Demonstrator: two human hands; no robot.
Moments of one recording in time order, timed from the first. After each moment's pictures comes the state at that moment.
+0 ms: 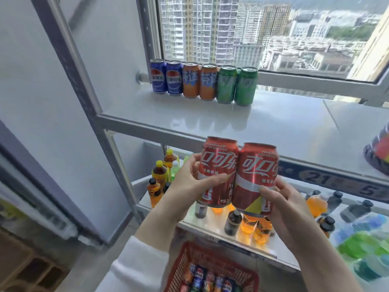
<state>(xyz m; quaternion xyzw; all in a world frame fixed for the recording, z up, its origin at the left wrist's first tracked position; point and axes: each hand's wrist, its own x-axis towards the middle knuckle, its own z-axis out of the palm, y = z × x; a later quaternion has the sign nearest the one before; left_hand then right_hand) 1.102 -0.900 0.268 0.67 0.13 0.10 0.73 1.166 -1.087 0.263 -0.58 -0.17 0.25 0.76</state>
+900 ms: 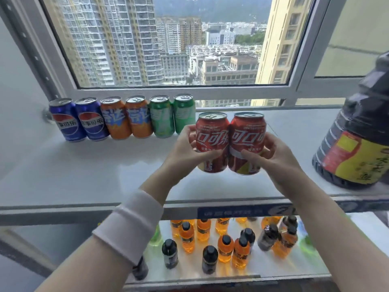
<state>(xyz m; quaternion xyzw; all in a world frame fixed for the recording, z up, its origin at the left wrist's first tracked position) 1.325 -0.883 0.322 0.78 -0.04 0.06 0.63 1.328 -1.085 0.323 -0.73 -0.15 0.01 0.67</state>
